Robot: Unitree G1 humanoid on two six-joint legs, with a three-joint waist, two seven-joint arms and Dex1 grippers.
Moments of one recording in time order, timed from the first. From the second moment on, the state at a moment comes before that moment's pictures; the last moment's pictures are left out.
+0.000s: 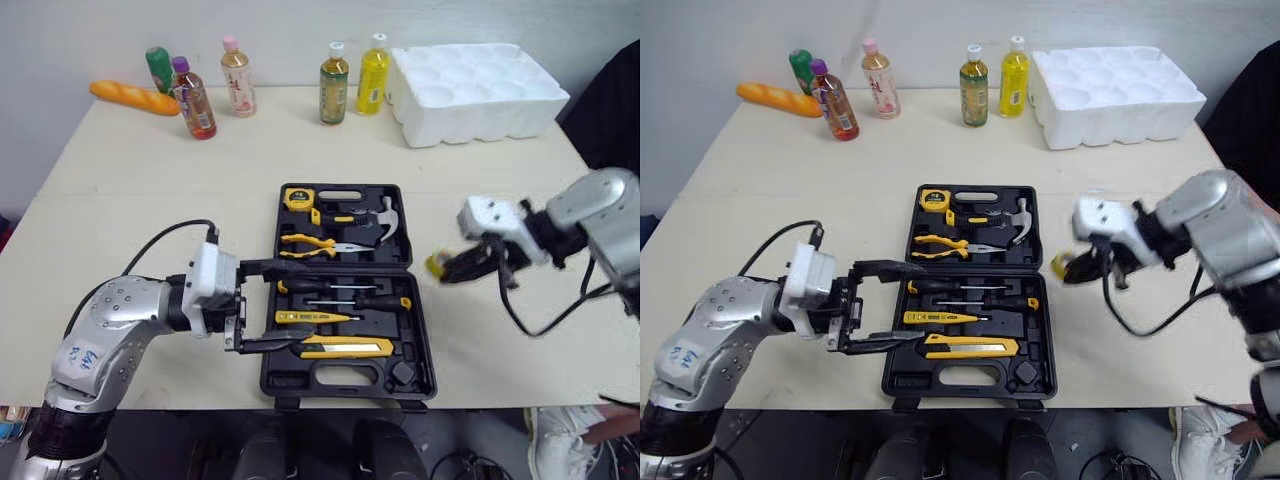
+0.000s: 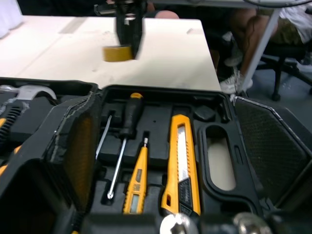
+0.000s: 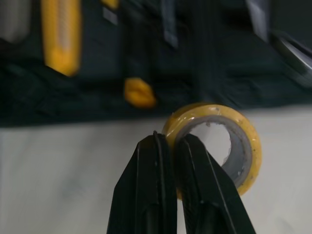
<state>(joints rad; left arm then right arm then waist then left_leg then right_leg) -0.23 0.70 0.03 -0.45 -0.62 0.37 -1.06 -0.79 -1.10 0.41 -0.08 0.35 0.52 1.55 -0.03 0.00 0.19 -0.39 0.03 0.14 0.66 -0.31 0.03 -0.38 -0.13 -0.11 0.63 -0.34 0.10</state>
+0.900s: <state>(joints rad) -0.10 0.73 0.03 -0.51 -0.60 0.35 -1.06 -0.60 -1.08 0.51 -0.50 0.30 0.64 1.53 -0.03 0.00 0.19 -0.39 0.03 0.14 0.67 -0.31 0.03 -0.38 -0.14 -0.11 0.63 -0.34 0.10</state>
